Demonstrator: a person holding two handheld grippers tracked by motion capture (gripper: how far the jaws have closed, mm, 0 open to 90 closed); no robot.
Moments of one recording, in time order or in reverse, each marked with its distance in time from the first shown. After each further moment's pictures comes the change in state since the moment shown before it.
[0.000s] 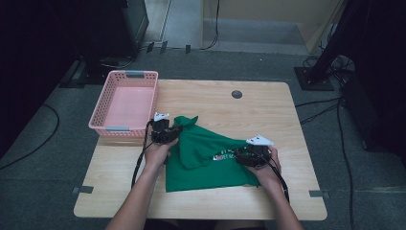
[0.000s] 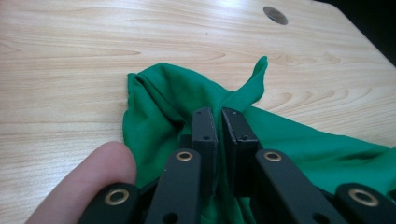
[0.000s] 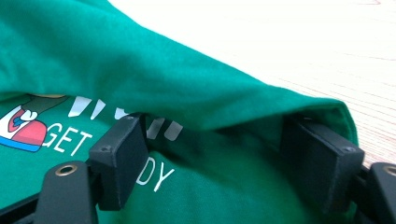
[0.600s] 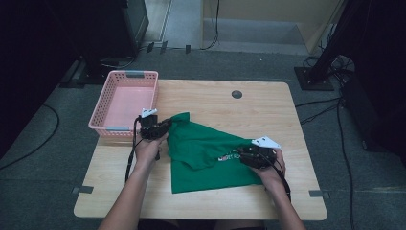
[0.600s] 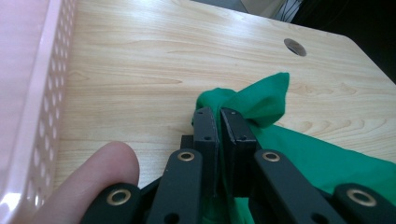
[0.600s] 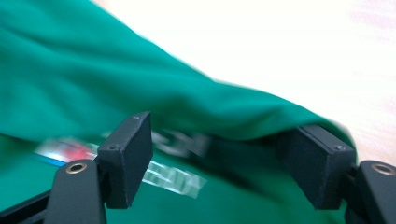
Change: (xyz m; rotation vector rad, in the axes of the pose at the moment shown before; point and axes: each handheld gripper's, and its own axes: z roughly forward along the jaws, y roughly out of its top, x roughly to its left) left arm 0.022 0.014 -0.017 -0.058 0.045 -0.033; right arm -0.001 0.003 -0.025 -0.078 -0.018 0.025
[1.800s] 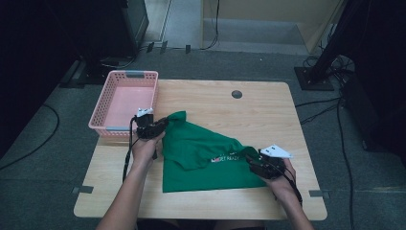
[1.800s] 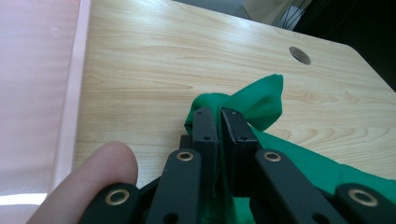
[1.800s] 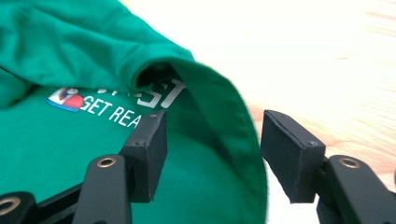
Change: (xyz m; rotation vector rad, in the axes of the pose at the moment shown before) left arm 0.010 0.003 -0.005 -0.019 0.007 -0.022; right arm -0.010 -0.018 -0.037 -0.002 0.055 -0.029
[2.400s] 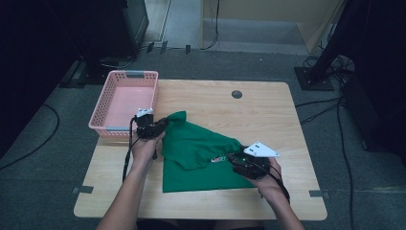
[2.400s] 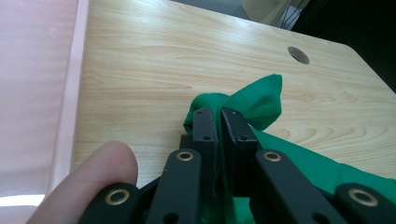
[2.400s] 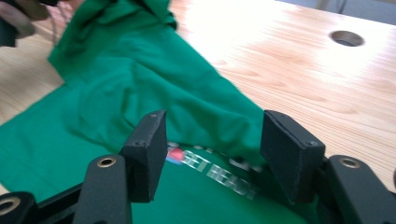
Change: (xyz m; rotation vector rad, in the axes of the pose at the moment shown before) left arm 0.001 0.000 0.000 0.001 -0.007 0.003; right arm 0.056 0.038 -0.014 -0.091 0.140 -0.072
